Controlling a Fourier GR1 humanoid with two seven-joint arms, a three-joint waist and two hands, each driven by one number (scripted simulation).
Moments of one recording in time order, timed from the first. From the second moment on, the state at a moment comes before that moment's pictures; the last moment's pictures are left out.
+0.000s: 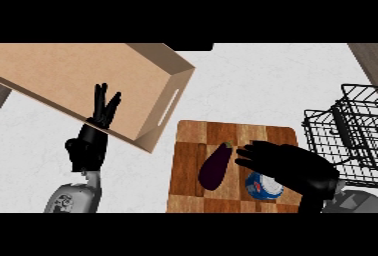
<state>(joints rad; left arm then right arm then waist) -0.15 0.05 -0.08 -1.56 -0.14 0.17 0.06 -0.14 -0.45 0.34 -1.77 1.00 0.67 -0.39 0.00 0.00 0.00</state>
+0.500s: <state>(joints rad) -0.14 0.04 -0.07 -1.55 -0.16 0.17 0.04 -0.10 -0.39 0.33 -1.72 1.02 0.62 -0.42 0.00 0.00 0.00</state>
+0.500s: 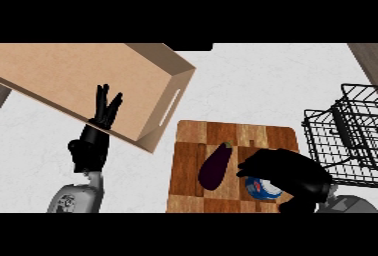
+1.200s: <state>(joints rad) -0.12 0.03 -0.06 -1.57 -0.18 0.20 0.06 0.07 -0.35 0.21 -1.71 1.26 0.39 -0.10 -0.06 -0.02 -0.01</state>
